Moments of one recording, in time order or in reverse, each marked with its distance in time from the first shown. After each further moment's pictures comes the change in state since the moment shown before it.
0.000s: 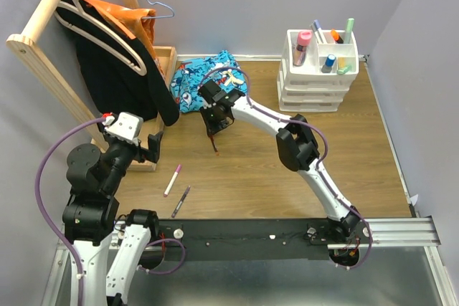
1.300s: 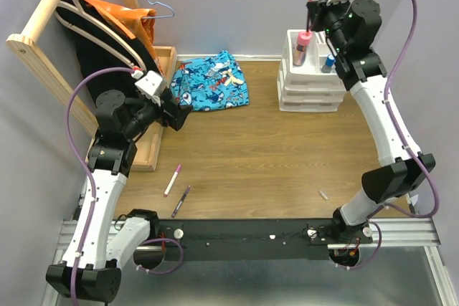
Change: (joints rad) left arm -0.036 0.391 -0.023 0.397 0.315 -0.112; right arm -0.487 -0.900 -0.365 0.699 0.126 -0.329
